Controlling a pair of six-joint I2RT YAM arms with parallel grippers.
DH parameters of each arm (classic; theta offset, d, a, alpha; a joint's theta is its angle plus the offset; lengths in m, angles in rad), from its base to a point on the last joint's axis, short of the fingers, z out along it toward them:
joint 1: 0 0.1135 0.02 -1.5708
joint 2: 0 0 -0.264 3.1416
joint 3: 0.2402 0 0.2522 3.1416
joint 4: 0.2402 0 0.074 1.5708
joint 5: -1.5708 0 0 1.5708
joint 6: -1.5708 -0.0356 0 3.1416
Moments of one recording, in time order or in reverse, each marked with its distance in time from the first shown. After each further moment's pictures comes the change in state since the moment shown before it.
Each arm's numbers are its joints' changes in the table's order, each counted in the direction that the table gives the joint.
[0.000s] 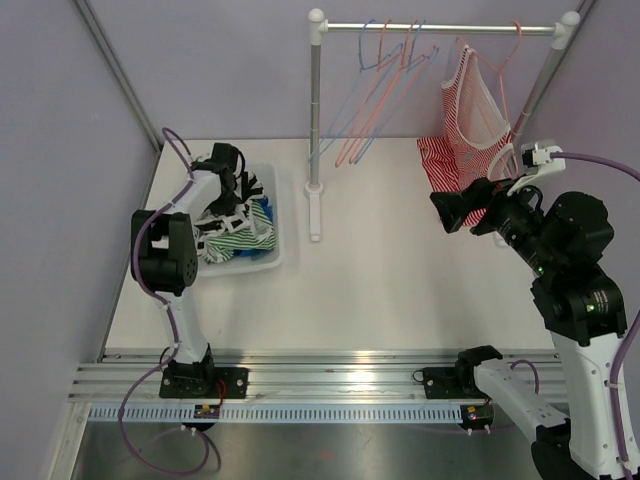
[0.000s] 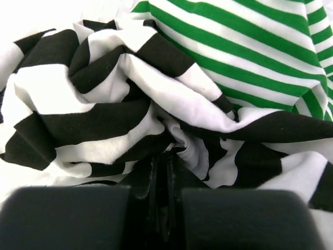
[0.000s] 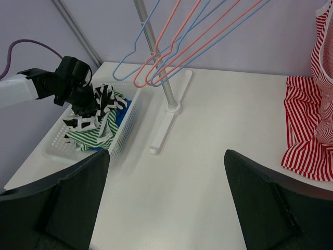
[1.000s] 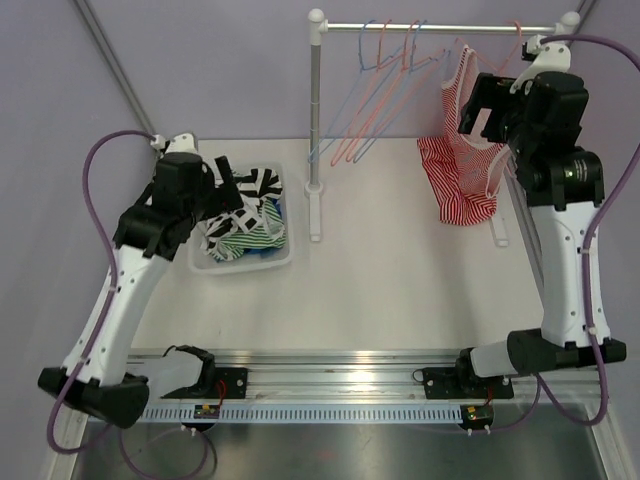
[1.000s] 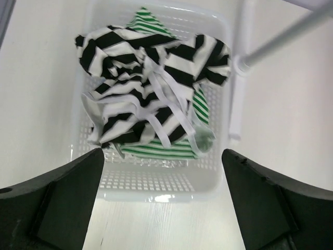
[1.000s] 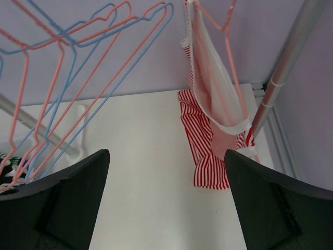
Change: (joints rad) left arm -0.153 -0.735 -0.055 0.156 -0.113 -0.150; right arm -0.095 0.541 0.539 0.136 -0.333 0.104
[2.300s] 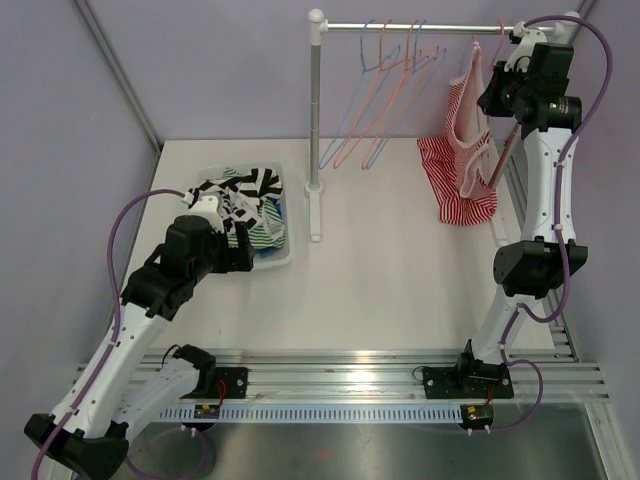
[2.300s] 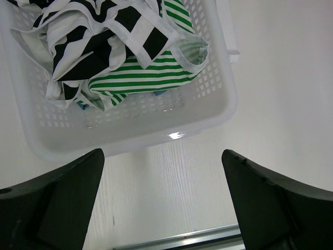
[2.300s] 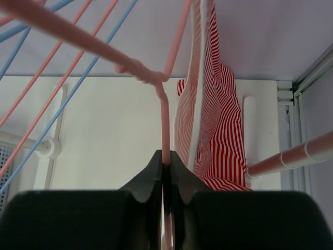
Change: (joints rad) left arm -0.147 -0.449 -0.562 -0.142 -0.157 -0.141; right arm -0.252 0.584 0.420 0.043 0.353 0.137
